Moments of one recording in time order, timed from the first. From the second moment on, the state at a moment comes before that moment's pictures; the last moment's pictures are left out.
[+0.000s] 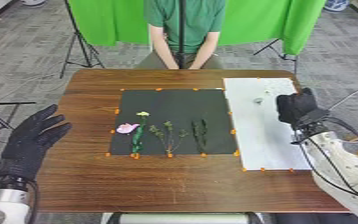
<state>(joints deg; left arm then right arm) 138.6 -49.9 -105.8 -125.3 33.9 13.9 18.8 -76.6 -28.8 46.5 -89.2 -136.4 34.9 15.8</state>
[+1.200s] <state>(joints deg) 136.2 -49.6 -103.6 -124.3 34.0 13.5 17.3 -37.8 -58.0 4.4 -83.1 -130.3 33.1 -2.2</state>
